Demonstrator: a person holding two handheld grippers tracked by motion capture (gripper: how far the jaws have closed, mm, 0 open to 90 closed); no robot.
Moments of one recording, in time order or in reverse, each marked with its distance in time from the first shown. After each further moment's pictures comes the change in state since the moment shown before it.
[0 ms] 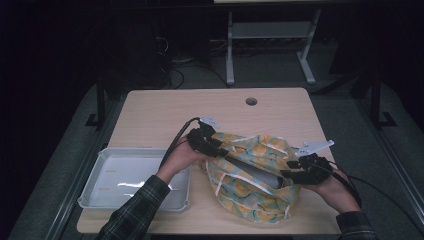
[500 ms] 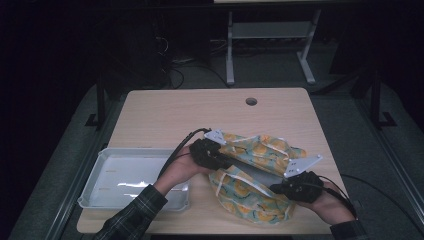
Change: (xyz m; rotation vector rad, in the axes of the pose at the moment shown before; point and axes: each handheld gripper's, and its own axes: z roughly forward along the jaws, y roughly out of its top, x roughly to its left) left arm -0.048 -0.003 -0.005 0.022 -0.031 0.161; right arm 0.052 -0.004 -0.002 0.021 0.207 -0.143
